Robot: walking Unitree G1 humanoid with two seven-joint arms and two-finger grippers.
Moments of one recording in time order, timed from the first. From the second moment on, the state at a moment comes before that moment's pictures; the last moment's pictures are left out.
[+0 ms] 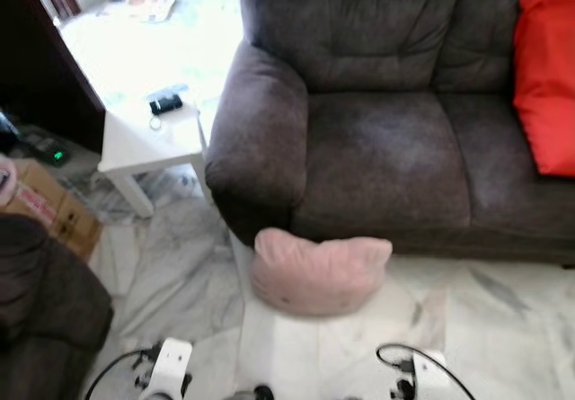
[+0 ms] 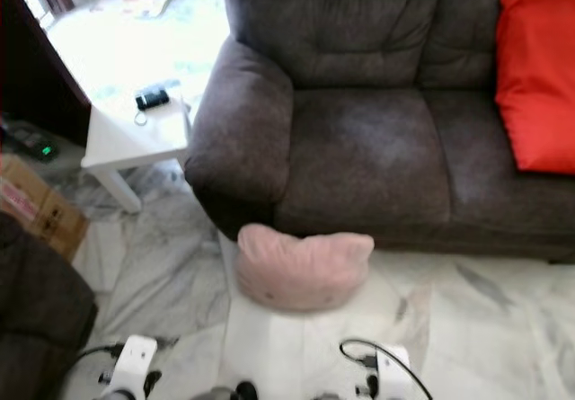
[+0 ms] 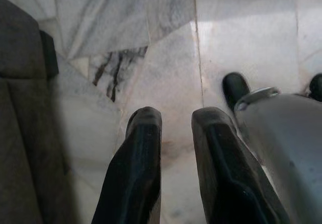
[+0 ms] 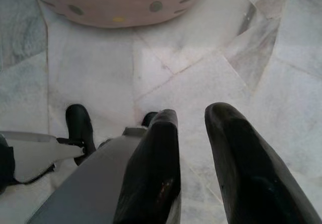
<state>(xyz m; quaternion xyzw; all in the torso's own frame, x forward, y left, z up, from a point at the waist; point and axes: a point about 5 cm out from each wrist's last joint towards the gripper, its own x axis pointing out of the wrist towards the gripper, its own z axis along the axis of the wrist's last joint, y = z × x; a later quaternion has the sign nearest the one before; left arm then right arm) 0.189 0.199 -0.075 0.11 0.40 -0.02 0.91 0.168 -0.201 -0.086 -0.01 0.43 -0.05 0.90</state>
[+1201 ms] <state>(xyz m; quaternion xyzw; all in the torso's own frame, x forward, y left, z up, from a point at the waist) 0.193 0.197 -0.073 0.11 0.39 -0.02 0.91 0.167 -0.217 -0.084 -0.01 0.43 -0.06 0.90</state>
